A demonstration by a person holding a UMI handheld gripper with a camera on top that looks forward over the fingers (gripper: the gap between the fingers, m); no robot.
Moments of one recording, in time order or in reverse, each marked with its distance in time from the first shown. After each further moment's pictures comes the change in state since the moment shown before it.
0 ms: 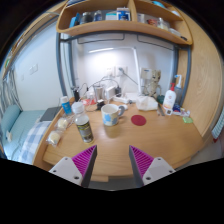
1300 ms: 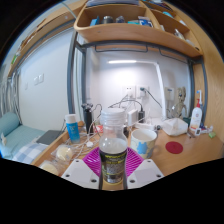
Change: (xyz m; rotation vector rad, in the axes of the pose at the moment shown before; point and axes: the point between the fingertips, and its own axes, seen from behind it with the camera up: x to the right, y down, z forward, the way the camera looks) arm -0.109 -0.069 0.173 0.381 -0.052 -0.024
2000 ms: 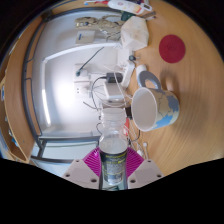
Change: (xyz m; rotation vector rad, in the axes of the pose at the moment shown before) arm -0.007 -0.072 0.066 -0.304 -0.200 1.510
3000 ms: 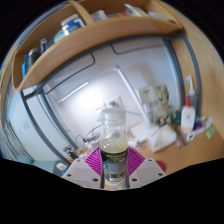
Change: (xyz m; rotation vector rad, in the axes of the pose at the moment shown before) arm -0.070 -0.142 -0.089 0.202 0.229 -1.093
